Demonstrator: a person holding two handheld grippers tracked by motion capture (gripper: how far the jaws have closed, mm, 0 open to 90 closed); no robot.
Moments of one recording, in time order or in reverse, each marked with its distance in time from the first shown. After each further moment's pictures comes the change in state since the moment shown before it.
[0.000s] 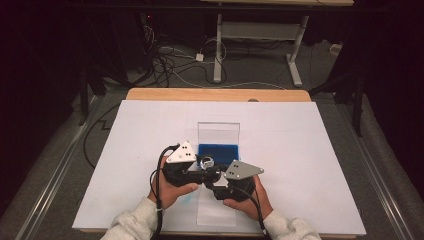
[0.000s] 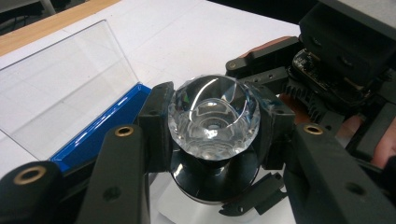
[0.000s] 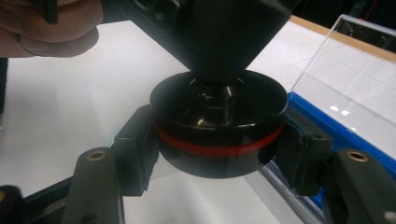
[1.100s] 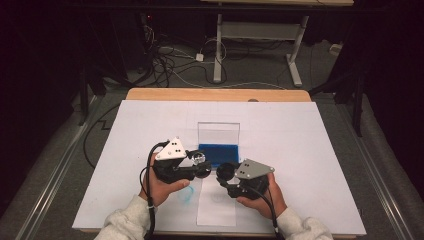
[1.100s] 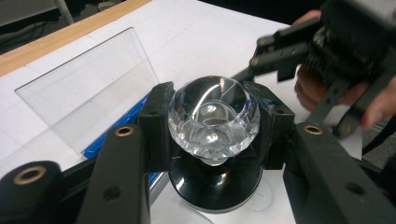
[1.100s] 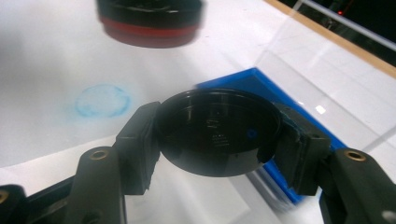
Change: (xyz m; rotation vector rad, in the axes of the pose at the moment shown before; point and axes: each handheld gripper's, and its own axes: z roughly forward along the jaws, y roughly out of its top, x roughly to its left) left arm 0.010 -0.001 -0.022 -0.012 0.046 0.009; right arm -0.018 -0.002 -0.028 0.091 -0.084 -0.079
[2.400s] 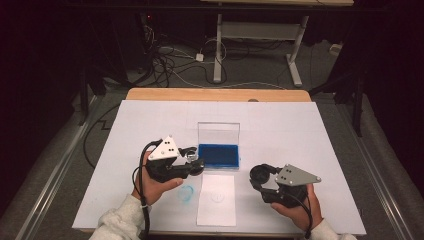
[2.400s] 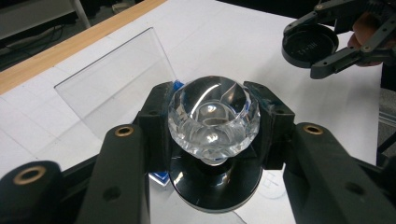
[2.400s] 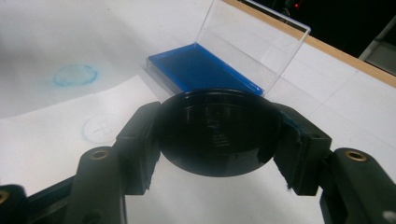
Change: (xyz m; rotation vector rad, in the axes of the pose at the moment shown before) left arm 0.004 0.000 -0.014 0.006 0.051 0.023; right arm -0.025 -0.034 -0.076 -0.012 -0.105 0.066
